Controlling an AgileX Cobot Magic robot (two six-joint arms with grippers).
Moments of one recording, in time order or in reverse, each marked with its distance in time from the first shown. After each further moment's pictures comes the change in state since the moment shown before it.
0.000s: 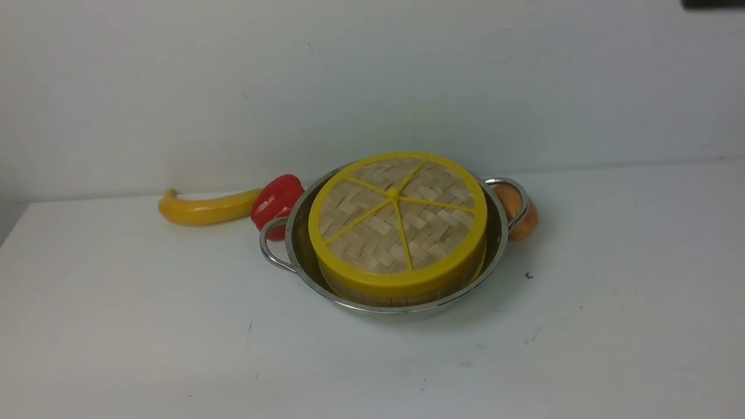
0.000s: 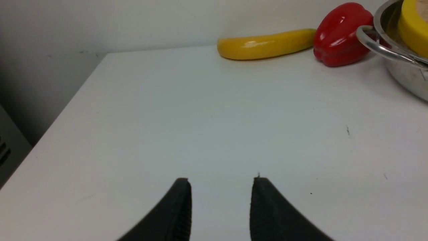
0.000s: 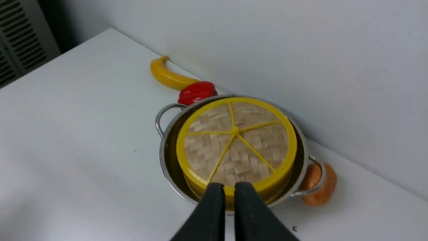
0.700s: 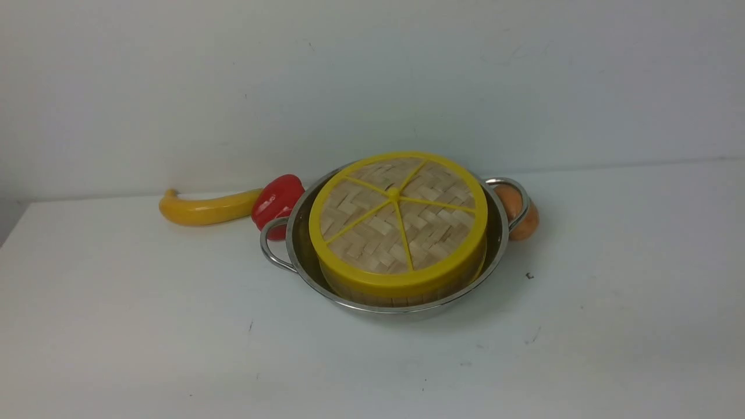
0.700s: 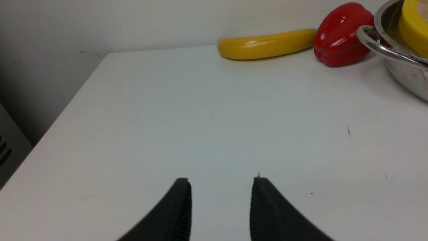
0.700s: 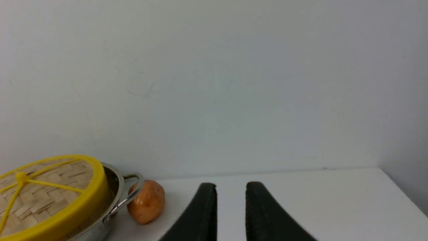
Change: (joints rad) right arm -0.518 -0.936 1.258 0.036 -0.803 0.049; left arm 0.000 0.000 0.000 0.000 0.000 0.000
